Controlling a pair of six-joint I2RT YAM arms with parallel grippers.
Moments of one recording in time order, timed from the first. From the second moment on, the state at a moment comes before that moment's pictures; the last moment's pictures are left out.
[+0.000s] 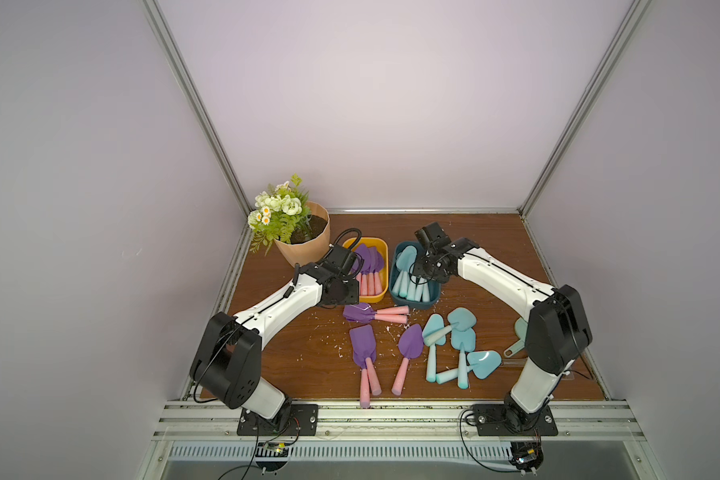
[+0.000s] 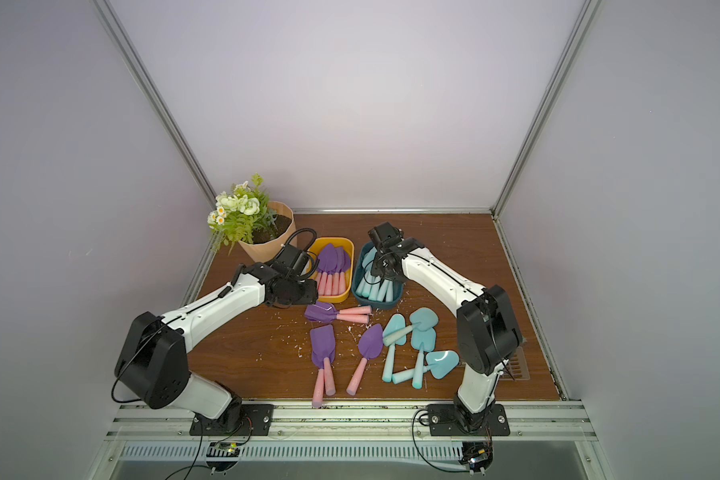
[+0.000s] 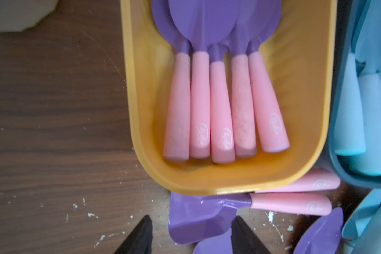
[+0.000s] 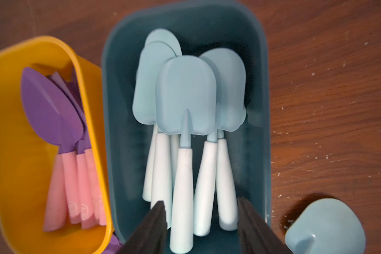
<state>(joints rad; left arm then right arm) -0.53 1.51 1.07 -0.70 0.02 -0.49 0.58 1.74 1.46 -0.74 0.26 0.72</state>
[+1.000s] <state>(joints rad) -1.11 1.61 1.08 -0.74 0.17 -0.80 0.55 1.67 1.26 -0.70 0.20 0.52</state>
